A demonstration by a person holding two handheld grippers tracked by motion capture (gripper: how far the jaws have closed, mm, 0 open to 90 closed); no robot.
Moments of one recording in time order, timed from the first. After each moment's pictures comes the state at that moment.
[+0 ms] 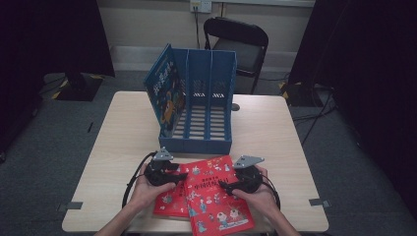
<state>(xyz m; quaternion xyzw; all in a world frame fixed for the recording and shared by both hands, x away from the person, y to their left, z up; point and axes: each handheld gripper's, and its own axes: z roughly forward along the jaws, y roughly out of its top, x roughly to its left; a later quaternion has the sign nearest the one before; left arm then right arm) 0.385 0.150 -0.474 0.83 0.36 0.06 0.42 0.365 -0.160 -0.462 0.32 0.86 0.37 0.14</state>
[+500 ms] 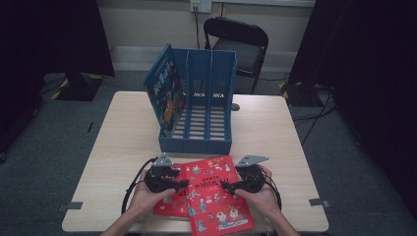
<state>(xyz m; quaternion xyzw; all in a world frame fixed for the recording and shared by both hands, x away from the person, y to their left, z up) 0.355 0.145 -0.472 0.84 0.34 0.02 0.43 0.366 -0.170 -0.464 0.35 0.85 0.38 0.11</state>
